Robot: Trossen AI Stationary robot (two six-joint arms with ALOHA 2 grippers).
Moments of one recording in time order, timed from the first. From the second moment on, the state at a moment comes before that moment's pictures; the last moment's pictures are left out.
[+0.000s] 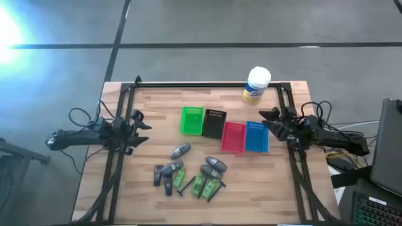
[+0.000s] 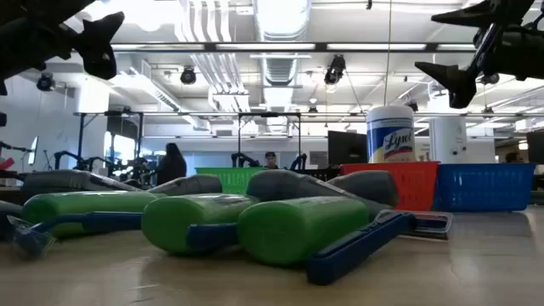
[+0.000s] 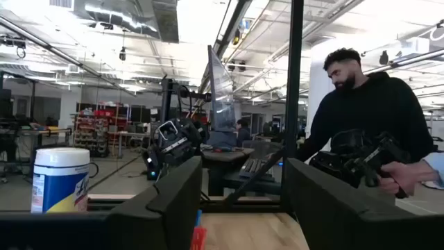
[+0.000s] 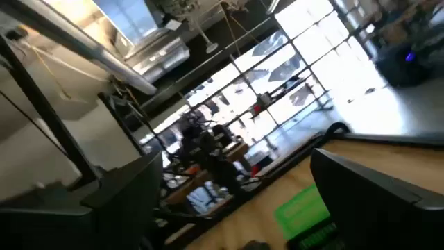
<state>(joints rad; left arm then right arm) 0.04 0.03 0.01 0.35 0.17 -0.13 -0.15 0.02 0.01 0.30 0.09 0.69</state>
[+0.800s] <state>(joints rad) 0.04 0.03 0.01 0.35 0.17 -0.13 0.07 0.30 0.01 0.81 0.24 0.78</state>
